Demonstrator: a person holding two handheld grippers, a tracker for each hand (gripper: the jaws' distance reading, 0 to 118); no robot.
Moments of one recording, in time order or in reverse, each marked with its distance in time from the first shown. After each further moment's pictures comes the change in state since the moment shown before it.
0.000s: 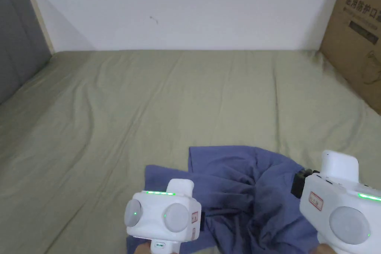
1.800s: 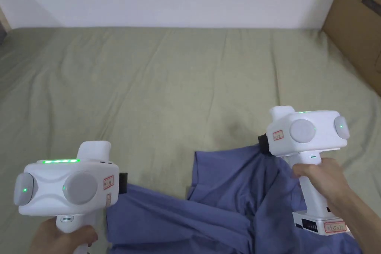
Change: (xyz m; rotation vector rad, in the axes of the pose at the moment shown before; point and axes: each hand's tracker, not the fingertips) left arm -0.112 0.130 -0.008 0.095 0.150 0.075; right arm -0.024 0.122 -0.248 -0.361 0.103 0.280
